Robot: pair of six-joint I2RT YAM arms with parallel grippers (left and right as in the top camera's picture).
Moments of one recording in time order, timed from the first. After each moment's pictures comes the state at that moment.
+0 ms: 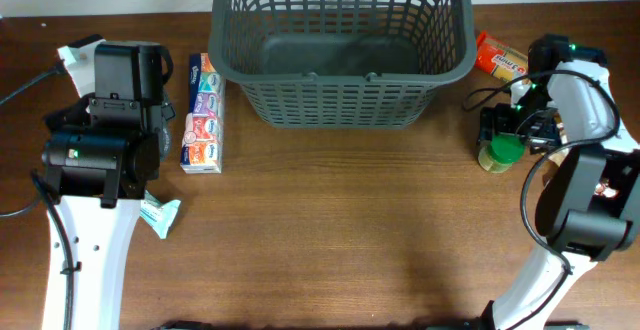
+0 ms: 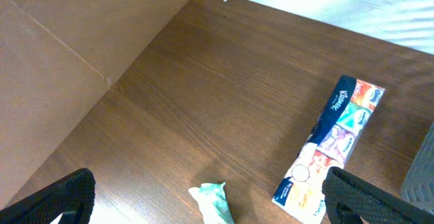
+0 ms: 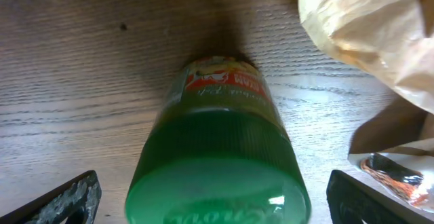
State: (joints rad) left arm -0.11 1.34 1.63 -1.15 -0.69 -0.39; right arm -0.24 2.09 1.70 -1.29 -0.01 -0.06
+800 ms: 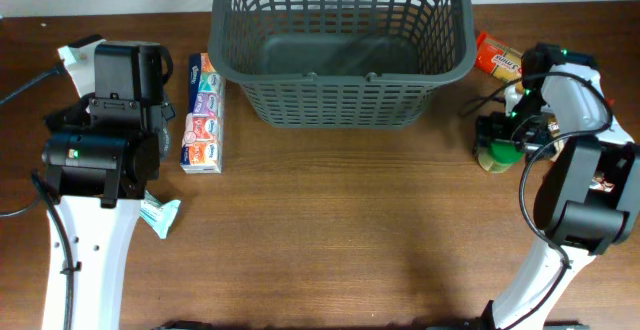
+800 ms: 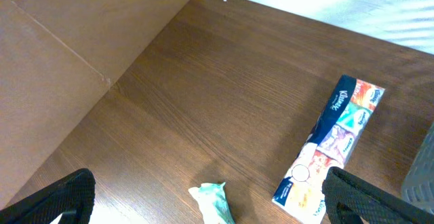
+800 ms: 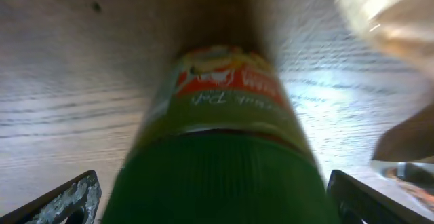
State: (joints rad) left arm -0.11 1.34 1.63 -1.15 -0.69 -0.39; right arm -0.24 2.13 1.65 -1.28 -0.01 -0.05
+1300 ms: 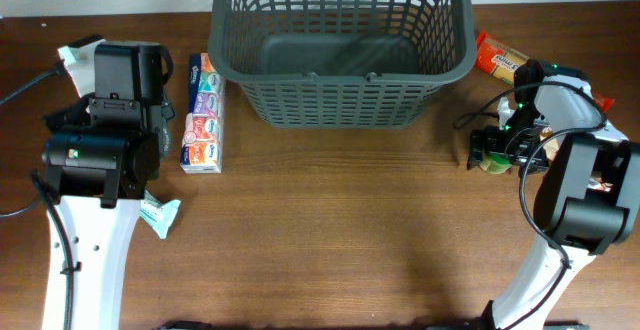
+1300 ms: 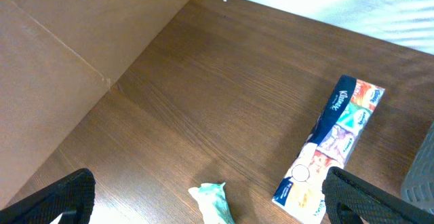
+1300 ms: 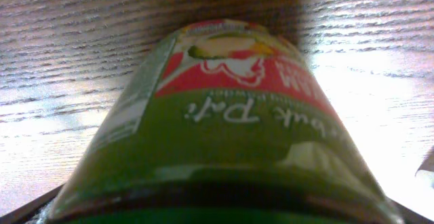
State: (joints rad) left arm -0.11 1.34 1.63 -1.15 -0.69 -0.39; right arm -0.24 2.13 1.56 -1.22 -0.02 -0.05
